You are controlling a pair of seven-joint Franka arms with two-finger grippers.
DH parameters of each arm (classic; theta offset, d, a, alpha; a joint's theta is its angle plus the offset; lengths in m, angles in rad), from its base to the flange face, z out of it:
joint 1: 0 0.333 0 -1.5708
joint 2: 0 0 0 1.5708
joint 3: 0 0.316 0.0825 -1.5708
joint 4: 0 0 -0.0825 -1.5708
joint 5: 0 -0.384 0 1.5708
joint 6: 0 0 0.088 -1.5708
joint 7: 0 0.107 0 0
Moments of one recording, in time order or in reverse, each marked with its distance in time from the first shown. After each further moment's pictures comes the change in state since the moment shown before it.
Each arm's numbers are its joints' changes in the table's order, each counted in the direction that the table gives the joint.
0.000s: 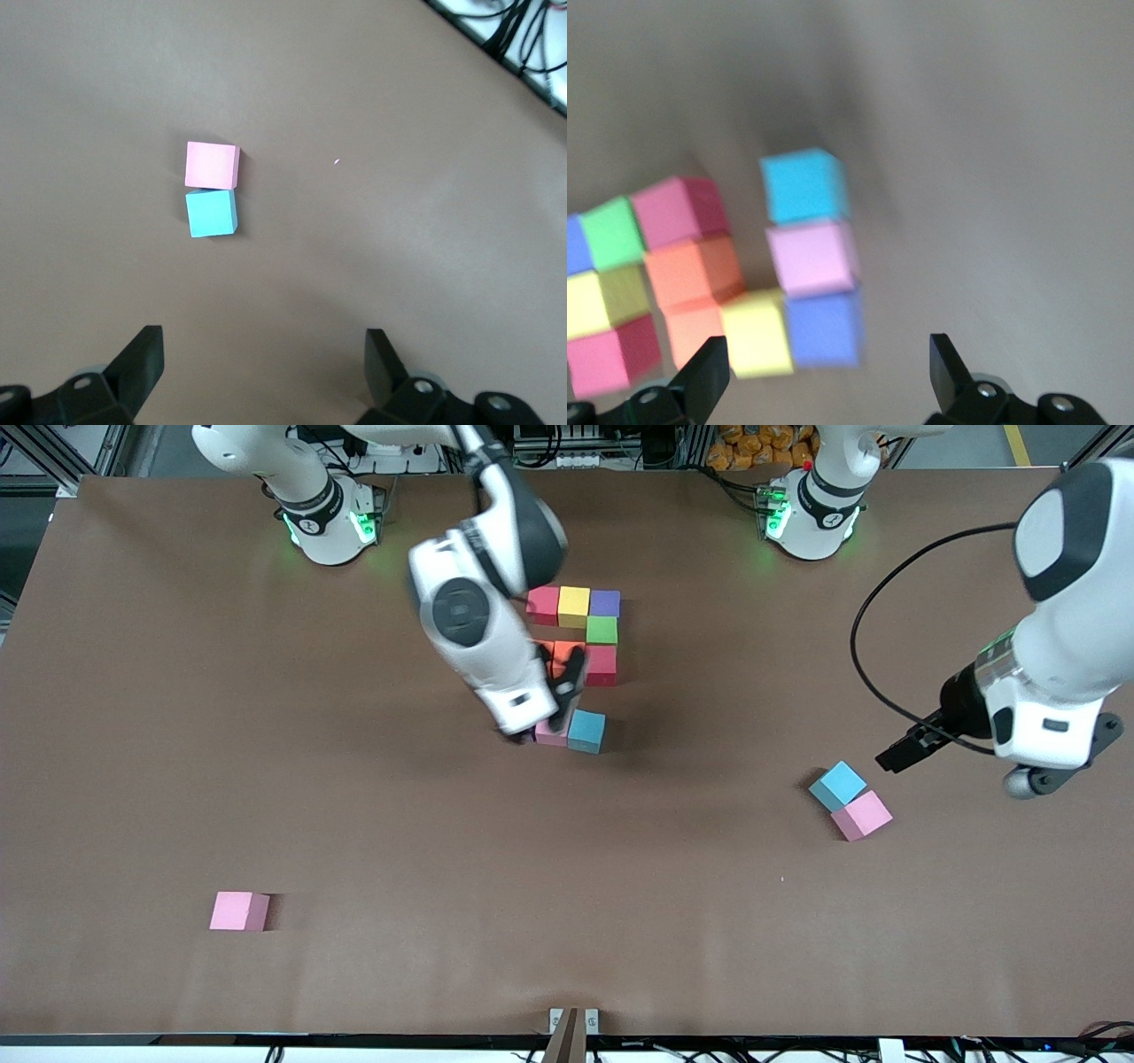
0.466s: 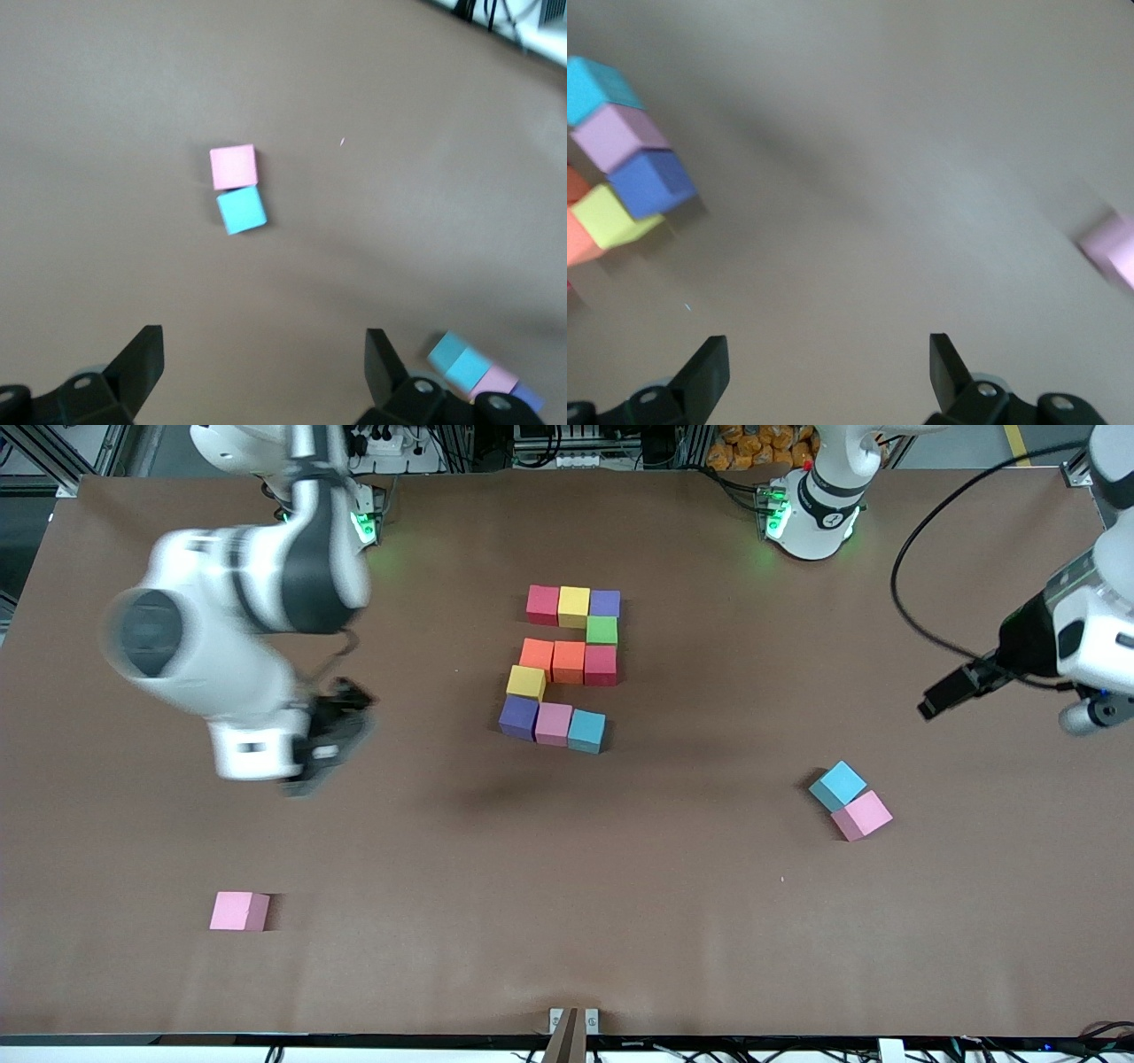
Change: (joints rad) left arm 0.128 -0.149 -0.076 0.090 0.000 0.089 0.303; right arm -0.079 -0.010 -0.403 0.007 0.035 0.232 0.025
